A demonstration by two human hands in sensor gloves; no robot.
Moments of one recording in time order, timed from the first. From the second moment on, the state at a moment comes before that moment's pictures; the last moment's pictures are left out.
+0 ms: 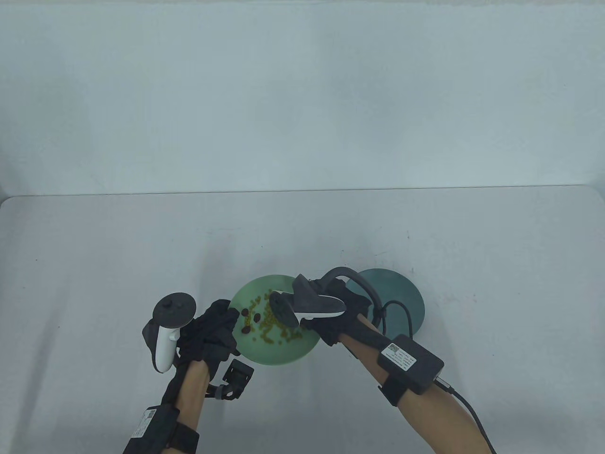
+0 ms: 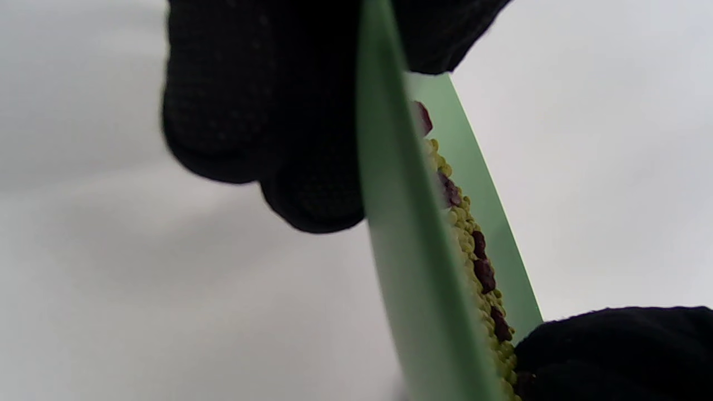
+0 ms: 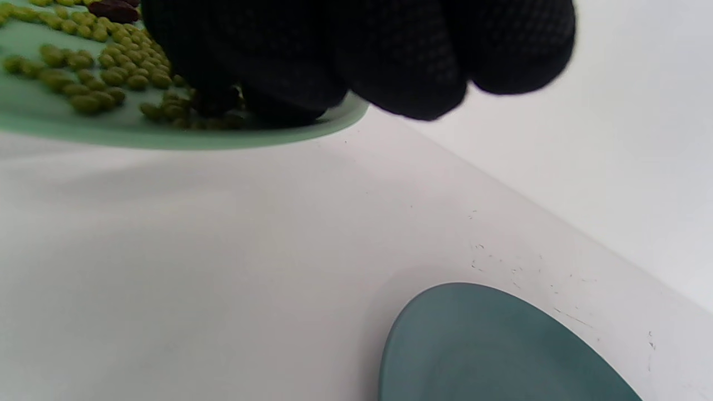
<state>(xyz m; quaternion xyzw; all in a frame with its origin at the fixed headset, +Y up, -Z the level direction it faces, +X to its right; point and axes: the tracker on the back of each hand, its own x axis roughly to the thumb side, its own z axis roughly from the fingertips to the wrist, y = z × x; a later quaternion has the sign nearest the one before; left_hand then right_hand) -0.223 -0.706 -0.356 -0.13 0.08 0.52 0.84 -0.003 -0.631 -0.381 -0.27 -0.06 -0.94 0.20</state>
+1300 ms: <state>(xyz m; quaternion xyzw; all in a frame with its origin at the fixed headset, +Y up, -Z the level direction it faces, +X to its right) -0.226 -0.707 -0.355 -0.12 0.09 0.52 0.84 0.015 -0.593 -0.389 -0.27 -0.05 -0.95 0.14</state>
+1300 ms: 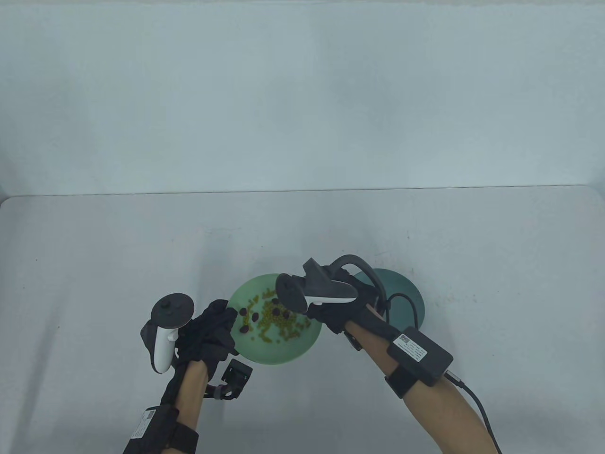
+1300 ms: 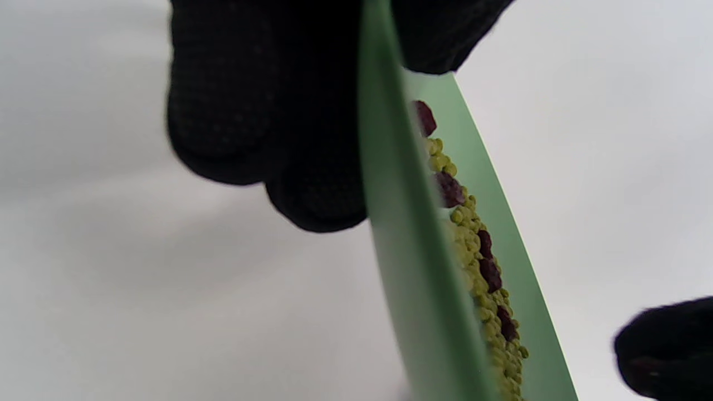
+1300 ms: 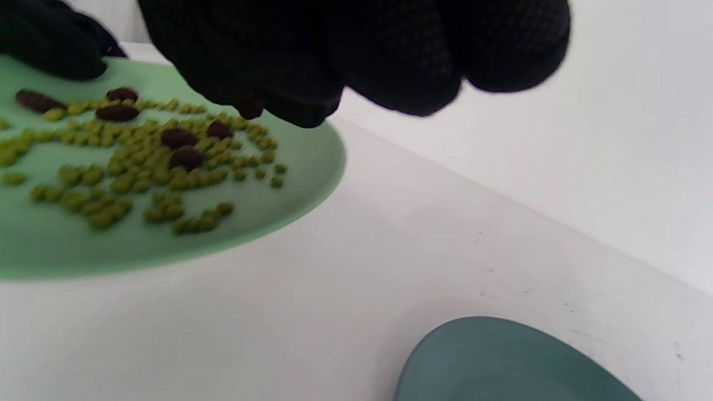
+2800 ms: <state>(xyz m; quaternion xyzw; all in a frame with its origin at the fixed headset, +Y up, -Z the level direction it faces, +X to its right) -0.225 -0.708 -0.355 -0.13 0.09 0.52 0.84 0.163 -0.711 -0.435 -0.05 -0.19 -0.97 0.12</state>
